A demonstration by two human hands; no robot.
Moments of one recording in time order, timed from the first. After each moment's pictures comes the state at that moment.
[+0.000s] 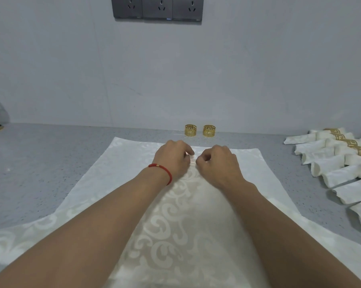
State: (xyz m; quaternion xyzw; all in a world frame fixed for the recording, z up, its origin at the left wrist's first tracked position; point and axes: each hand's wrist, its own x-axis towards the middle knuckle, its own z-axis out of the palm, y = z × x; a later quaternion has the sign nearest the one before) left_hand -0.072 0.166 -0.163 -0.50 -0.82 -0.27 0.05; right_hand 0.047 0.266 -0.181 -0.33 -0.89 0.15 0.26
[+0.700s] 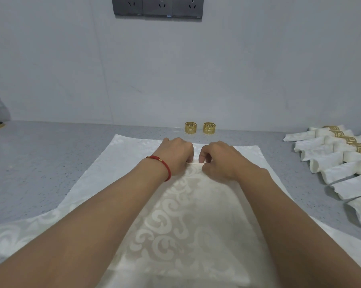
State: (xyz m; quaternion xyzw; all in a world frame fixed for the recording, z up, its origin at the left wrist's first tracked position) left_hand -0.070 0.161 -0.148 -0.61 -0.79 -0.05 0.11; right_hand 0.062 0.279 -0.159 -0.22 -0.96 0.12 0.12
